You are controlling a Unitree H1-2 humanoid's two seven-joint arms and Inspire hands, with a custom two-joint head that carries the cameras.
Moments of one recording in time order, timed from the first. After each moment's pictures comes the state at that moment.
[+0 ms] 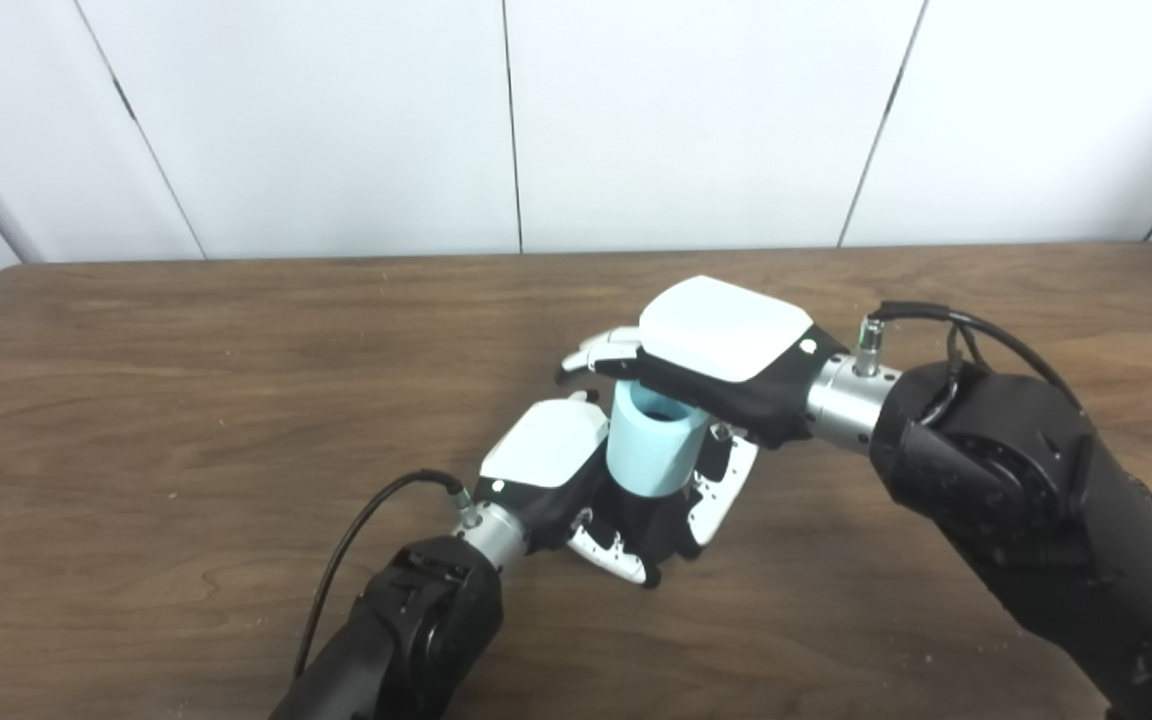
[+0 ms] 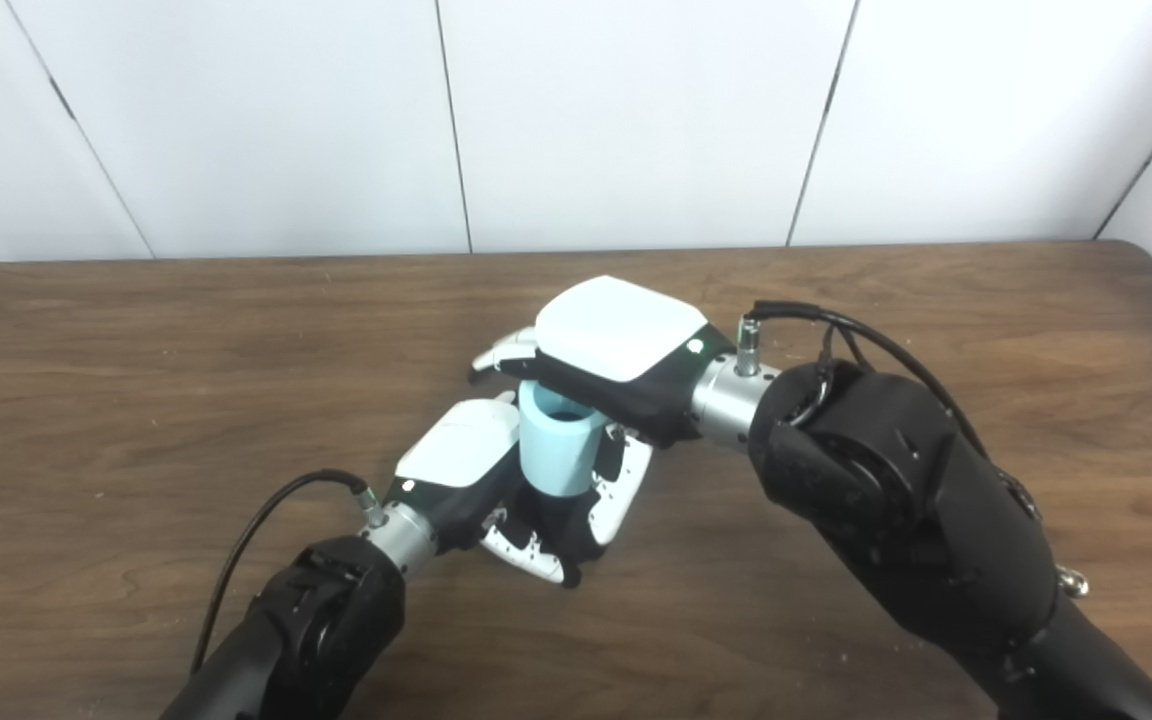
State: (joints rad) left arm -0.29 0.19 -0.59 -0.21 0.94 0.30 -0.40; right arm -0.58 -0.45 0.45 -0.59 -0.77 0.22 0.90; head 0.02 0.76
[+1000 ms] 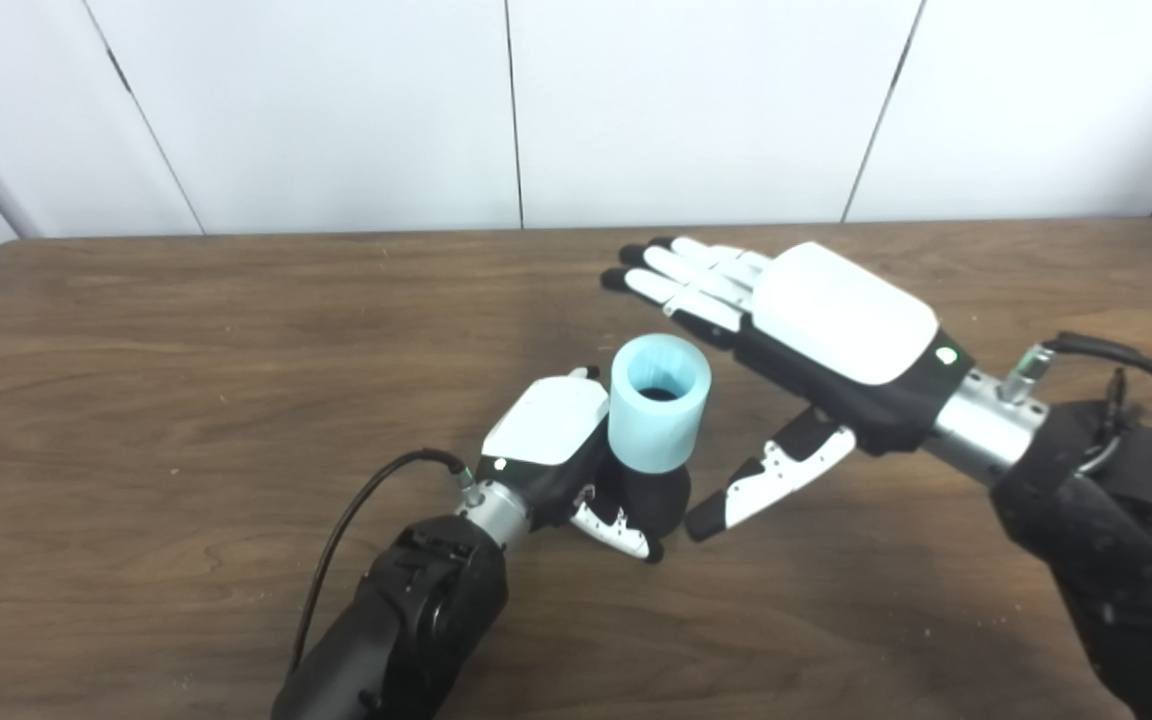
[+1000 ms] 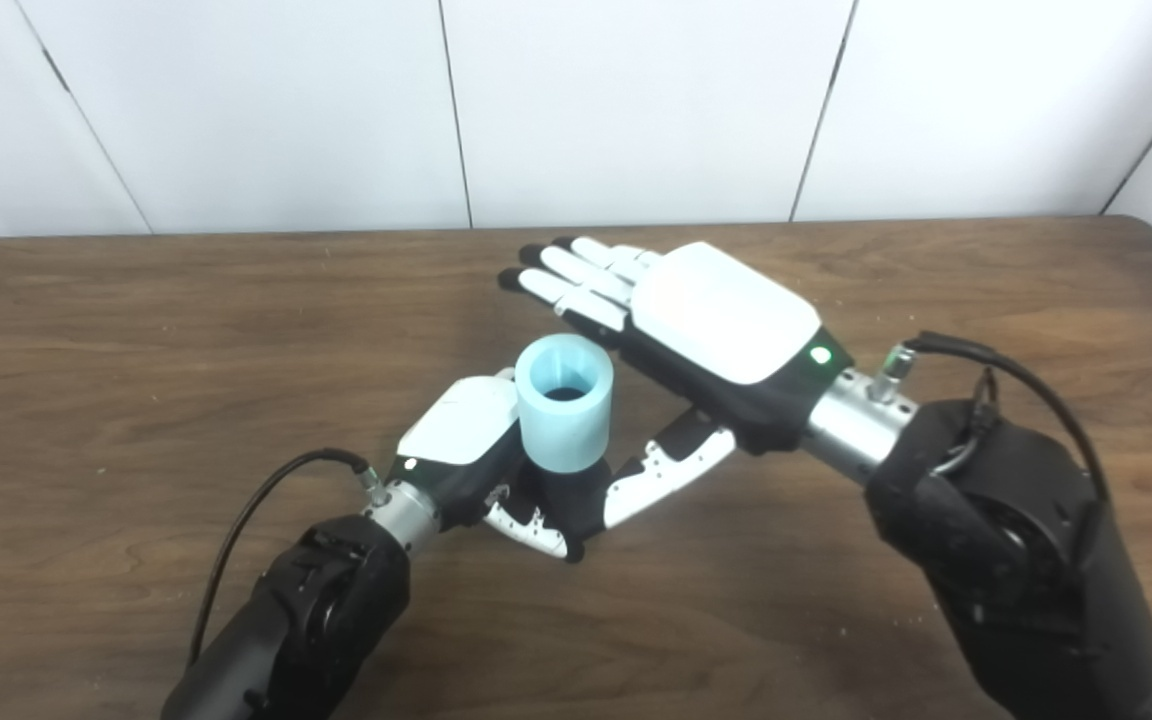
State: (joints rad) left arm -0.28 0.18 -0.58 -0.21 0.95 0.31 -0.39; right arm -0.36 -0.45 0.15 -0.72 -0.63 0.07 0.71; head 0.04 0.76
